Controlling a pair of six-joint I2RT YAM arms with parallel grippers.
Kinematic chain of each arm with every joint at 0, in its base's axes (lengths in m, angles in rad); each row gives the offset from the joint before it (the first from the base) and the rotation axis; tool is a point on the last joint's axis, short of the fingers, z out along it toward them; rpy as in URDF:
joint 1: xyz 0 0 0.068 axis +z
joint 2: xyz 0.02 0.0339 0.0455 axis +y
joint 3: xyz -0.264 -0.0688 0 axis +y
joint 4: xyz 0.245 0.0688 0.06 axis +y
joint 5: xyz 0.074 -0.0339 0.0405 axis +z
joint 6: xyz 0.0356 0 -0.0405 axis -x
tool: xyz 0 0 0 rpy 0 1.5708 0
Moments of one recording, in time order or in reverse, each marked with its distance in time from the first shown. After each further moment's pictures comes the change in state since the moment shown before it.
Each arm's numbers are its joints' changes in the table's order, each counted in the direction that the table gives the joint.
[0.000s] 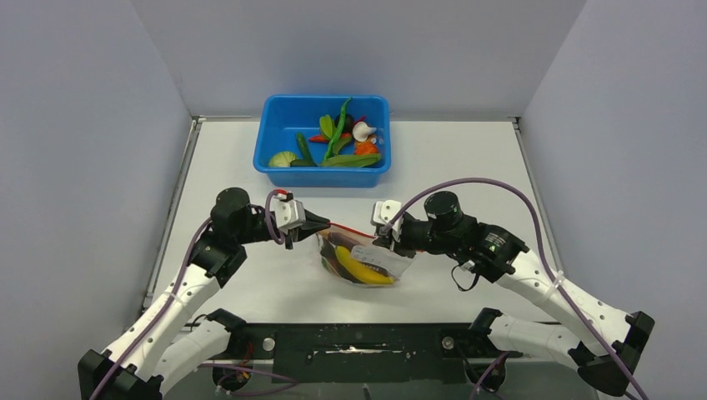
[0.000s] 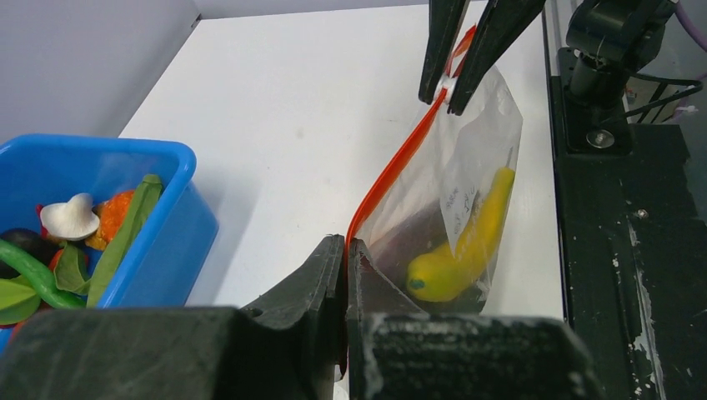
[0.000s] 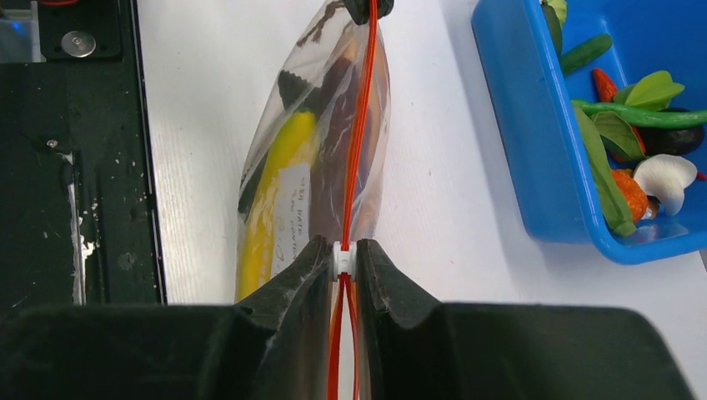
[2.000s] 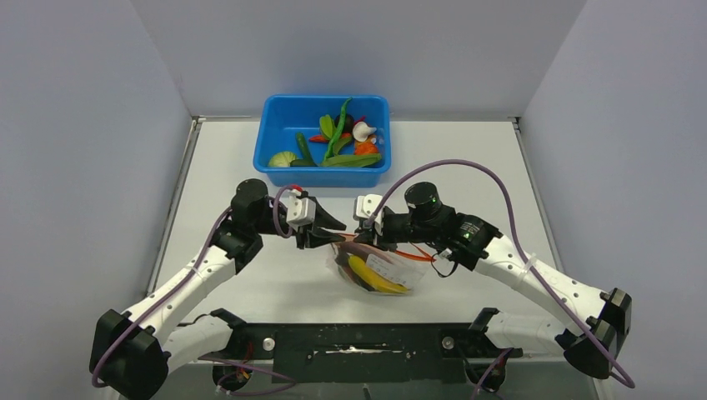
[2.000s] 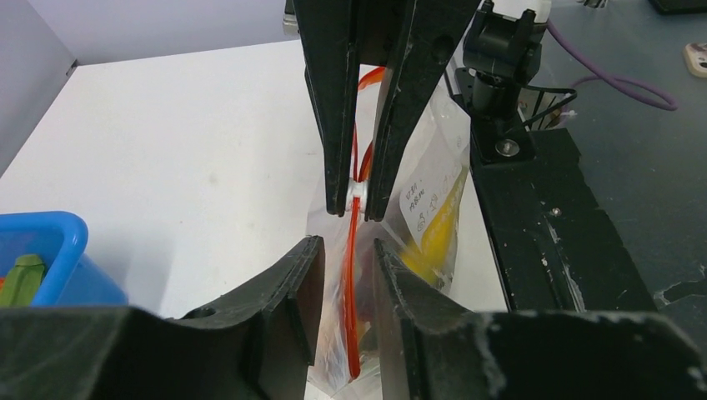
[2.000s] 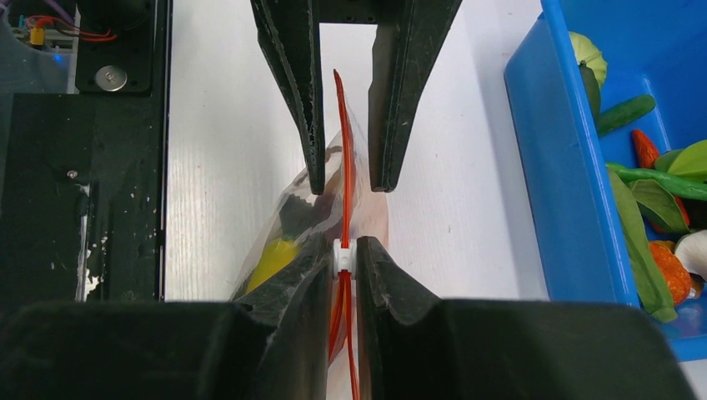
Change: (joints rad) left arm -0.045 0.186 0.000 -0.215 -0.226 0.090; right arm 0.006 0.140 -0.016 -0.148 0.118 -0.001
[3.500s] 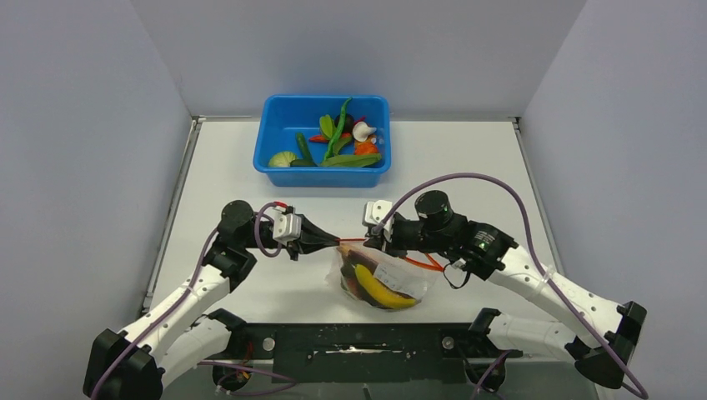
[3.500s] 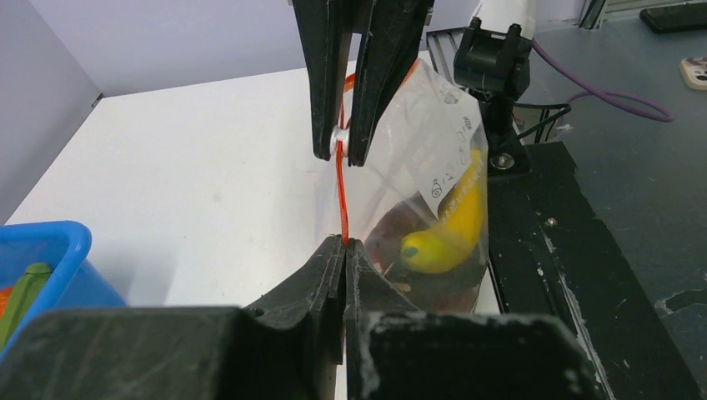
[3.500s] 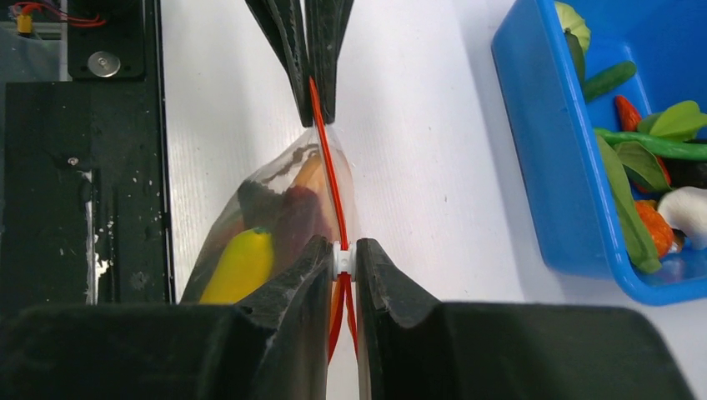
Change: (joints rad) left arm 0.022 -0.127 0.190 -0.236 -0.013 0.115; right arm 0.039 -0.083 0.015 0.076 -0.100 -0.023
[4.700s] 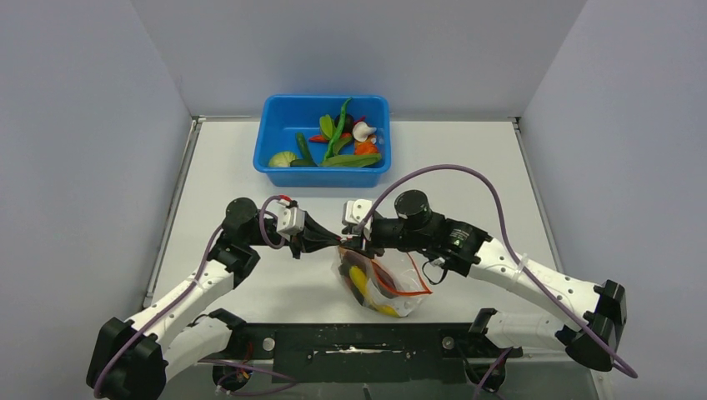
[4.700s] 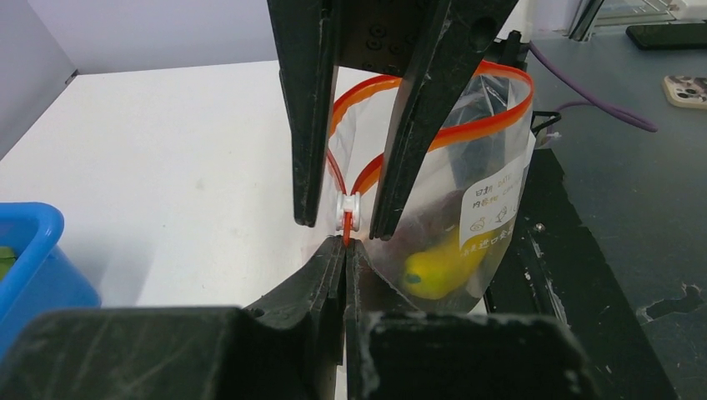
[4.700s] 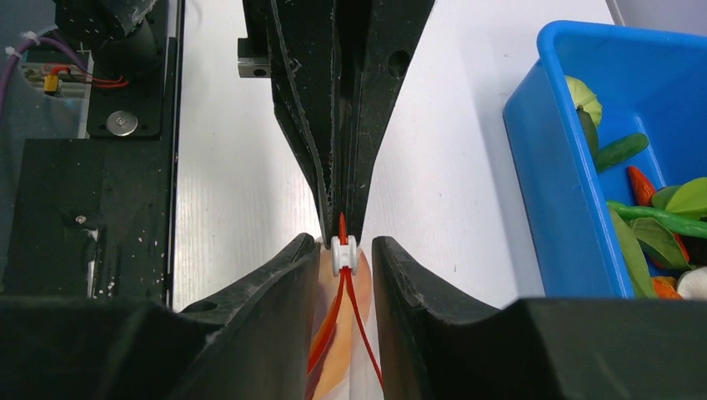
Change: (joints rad) left arm 0.000 0.061 -0.005 -0.052 0.000 0.073; right arm 0.063 0.103 0.000 -0.201 0.018 -0.043
